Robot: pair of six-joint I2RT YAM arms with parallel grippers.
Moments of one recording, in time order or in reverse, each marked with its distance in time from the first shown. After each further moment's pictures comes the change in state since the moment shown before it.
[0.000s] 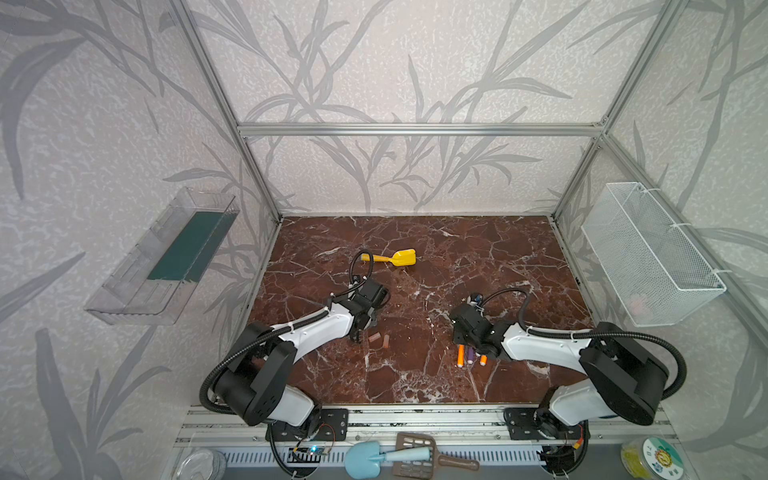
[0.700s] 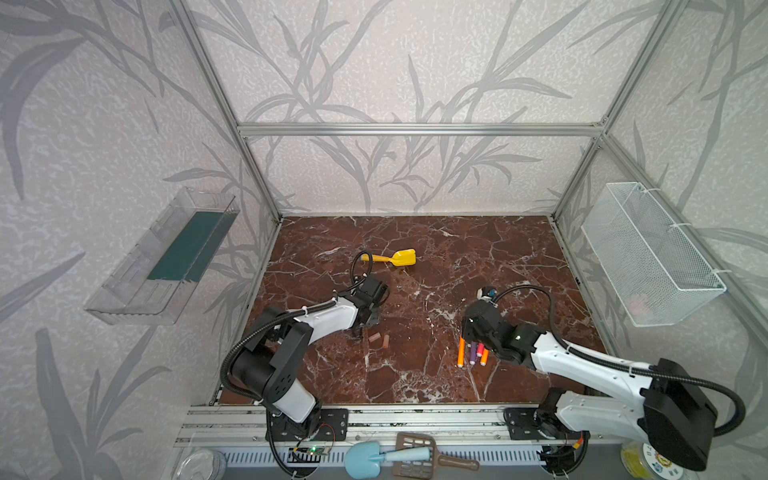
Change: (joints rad) left arm 0.039 0.114 0.019 0.066 0.108 0.005; right arm 0.001 -0.336 -0.016 -0.121 -0.006 -0.037
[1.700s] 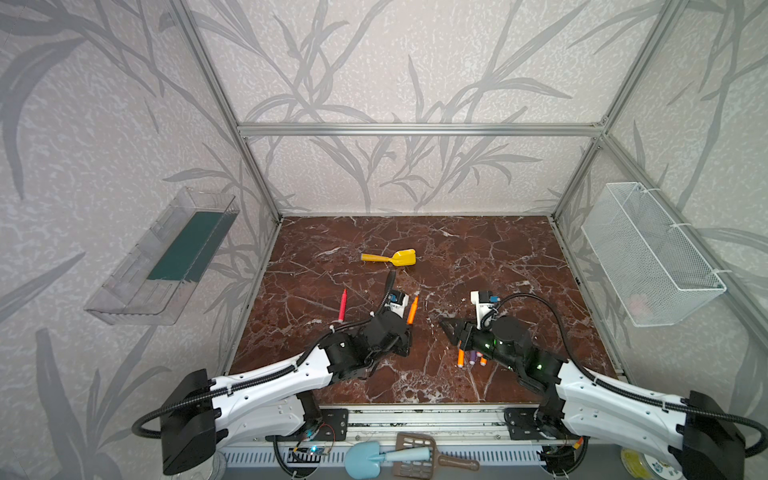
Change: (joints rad) left arm -0.554 -0.515 -0.133 0.182 0.053 0.047; right arm 0.103 -0.222 -0.230 0.589 -0.295 0.008
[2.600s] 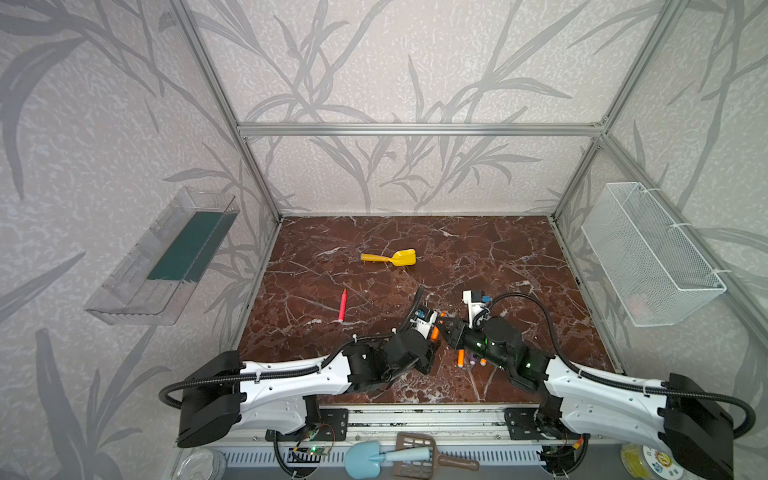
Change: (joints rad) left arm -0.155 0.132 0.010 0.192 -0.020 0.035; right arm 0.050 0.100 0.008 0.137 0.007 0.089
